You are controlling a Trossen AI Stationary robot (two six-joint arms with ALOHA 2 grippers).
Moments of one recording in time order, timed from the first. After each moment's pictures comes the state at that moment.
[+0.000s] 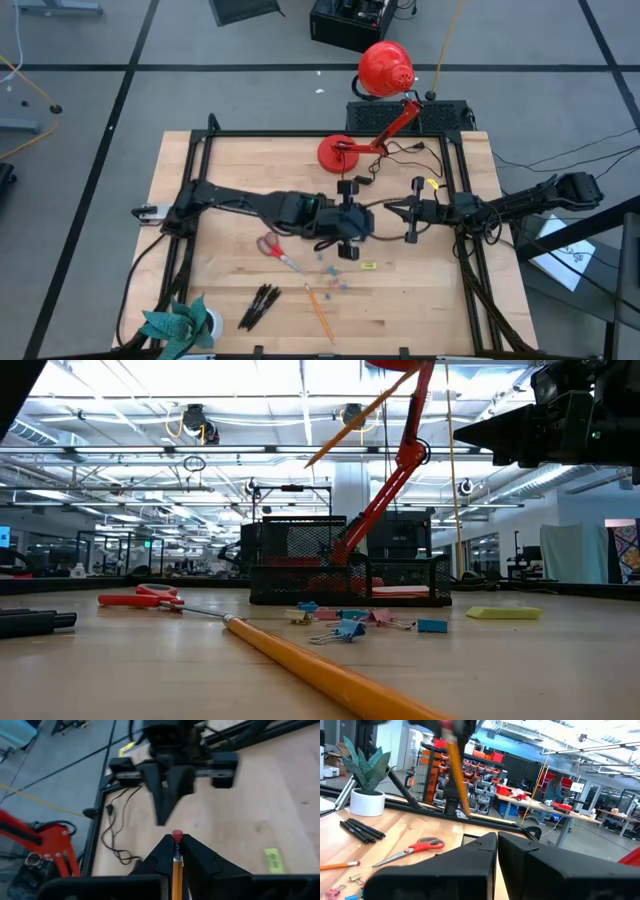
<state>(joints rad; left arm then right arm) -0.18 2.08 2.15 -0.77 -0.45 0.22 0.07 0.85 0.02 0.97 0.18 -0.27</state>
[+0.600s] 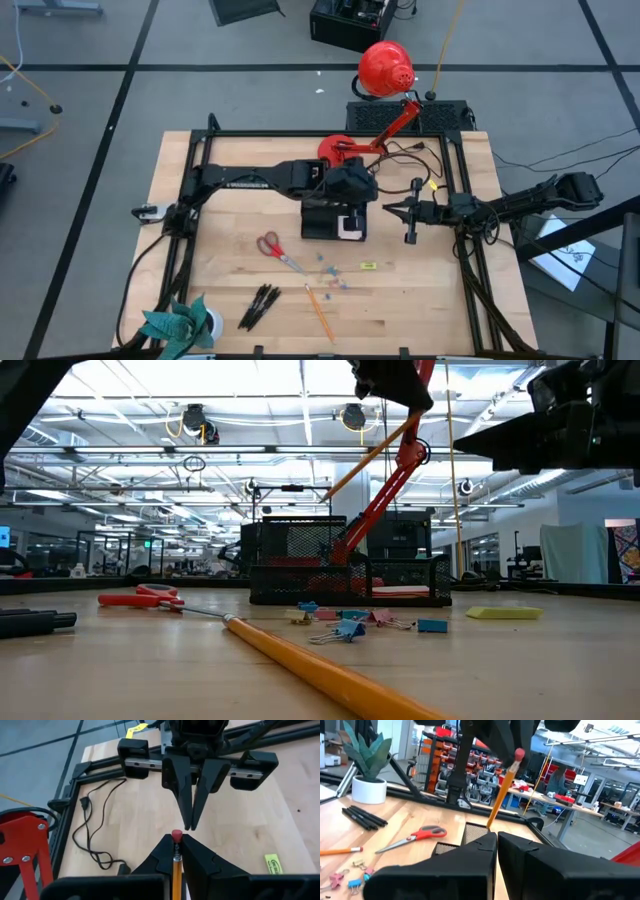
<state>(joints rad) 0.00 2.08 2.10 -0.70 -0.13 0.20 0.07 0.85 0.02 0.91 0.18 -0.27</state>
